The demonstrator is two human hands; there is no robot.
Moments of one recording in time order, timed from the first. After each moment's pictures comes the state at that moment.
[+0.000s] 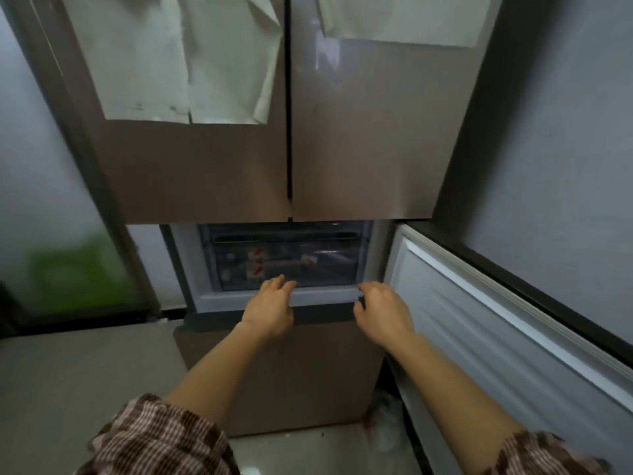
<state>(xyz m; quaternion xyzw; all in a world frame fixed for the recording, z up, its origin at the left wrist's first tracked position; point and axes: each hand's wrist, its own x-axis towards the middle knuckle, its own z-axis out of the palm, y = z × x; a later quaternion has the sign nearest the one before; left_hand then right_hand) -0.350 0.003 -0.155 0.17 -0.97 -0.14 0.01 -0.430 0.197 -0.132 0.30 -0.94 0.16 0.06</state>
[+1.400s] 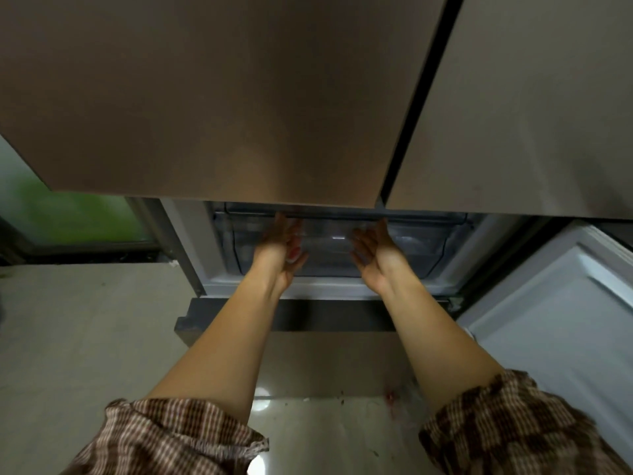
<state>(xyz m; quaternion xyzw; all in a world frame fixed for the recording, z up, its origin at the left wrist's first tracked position) -0.496 -0.167 -0.232 0.38 -0.39 -0.83 0.14 -0.583 -0.043 -0.228 -0.10 -0.52 0.78 -0.33</state>
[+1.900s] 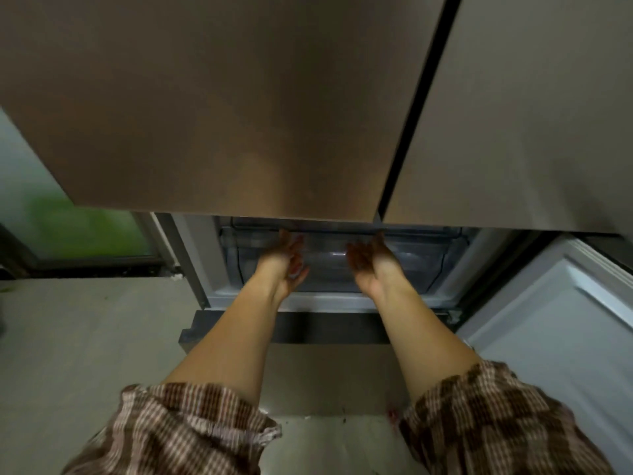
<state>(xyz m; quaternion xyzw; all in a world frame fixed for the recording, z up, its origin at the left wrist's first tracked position) -0.492 -0.166 -0.228 0.39 -0.38 -0.83 0.13 -0.584 -0.052 -0.223 -0.19 -0.41 0.84 -0.31</state>
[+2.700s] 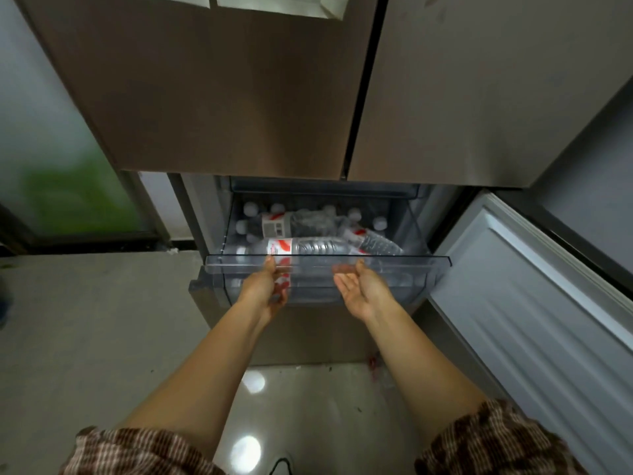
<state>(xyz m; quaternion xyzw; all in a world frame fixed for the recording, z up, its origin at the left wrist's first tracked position) -0.363 -0.088 -0.216 0.46 -0.39 -0.79 0.10 -0.462 0.041 -0.206 -0.21 -0.50 0.77 -0.35</state>
